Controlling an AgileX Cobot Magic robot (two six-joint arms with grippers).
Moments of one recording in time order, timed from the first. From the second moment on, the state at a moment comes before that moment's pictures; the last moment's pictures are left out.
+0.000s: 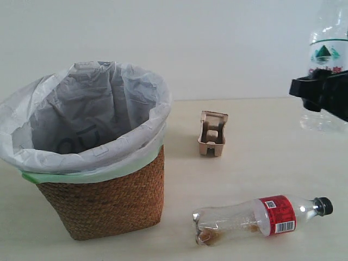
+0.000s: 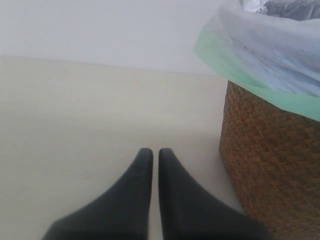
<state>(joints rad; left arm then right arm) 0.02 0.00 0.00 0.01 0.30 -0.09 0.24 1.24 -0.62 0.52 -0.21 -0.26</state>
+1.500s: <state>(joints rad) 0.02 0.00 0.00 0.01 0.30 -0.09 0.32 1.39 -1.38 0.15 0.74 0.15</state>
